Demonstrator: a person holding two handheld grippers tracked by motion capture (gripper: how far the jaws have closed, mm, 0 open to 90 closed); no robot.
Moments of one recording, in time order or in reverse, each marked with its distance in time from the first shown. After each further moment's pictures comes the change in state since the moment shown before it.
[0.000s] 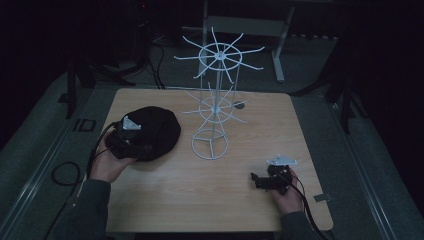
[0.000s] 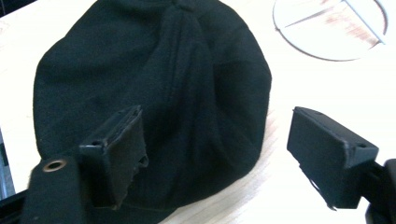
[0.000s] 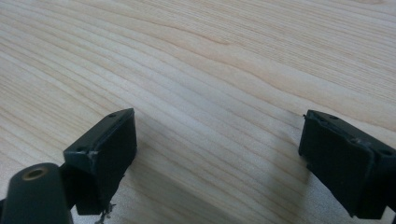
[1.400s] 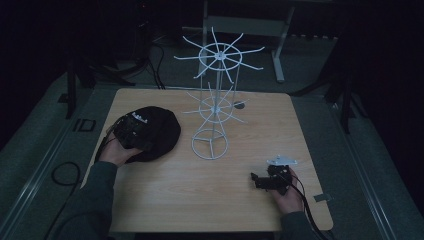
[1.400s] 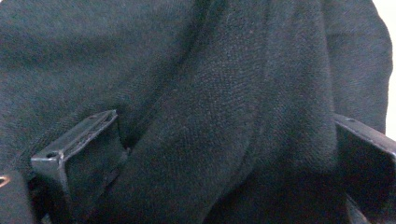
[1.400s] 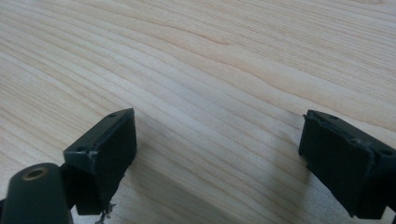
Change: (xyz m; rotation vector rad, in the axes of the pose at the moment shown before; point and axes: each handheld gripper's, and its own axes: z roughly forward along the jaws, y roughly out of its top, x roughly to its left) left arm 0.033 0.007 0.075 0.204 0.010 -0.019; right arm 0.000 0.000 0.000 0.001 0.000 -0.005
